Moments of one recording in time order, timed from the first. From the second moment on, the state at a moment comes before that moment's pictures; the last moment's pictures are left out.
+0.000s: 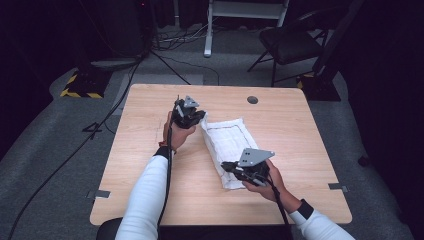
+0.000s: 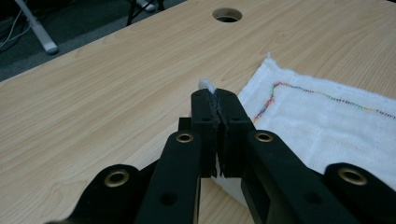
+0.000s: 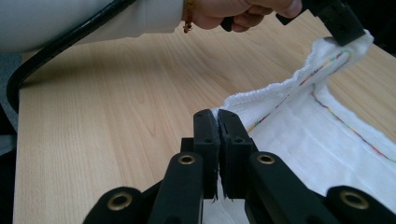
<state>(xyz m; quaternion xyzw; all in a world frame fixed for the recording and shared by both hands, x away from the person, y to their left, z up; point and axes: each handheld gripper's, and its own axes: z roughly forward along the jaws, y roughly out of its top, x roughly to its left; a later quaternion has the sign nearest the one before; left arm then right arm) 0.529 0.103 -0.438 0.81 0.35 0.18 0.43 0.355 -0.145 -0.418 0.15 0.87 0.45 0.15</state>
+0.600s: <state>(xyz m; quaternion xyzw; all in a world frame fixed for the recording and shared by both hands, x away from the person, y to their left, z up) 0.552 0.024 -0.440 0.83 0.32 0.17 0.42 0.356 -0.213 -0.422 0.22 0.85 0.44 0.18</state>
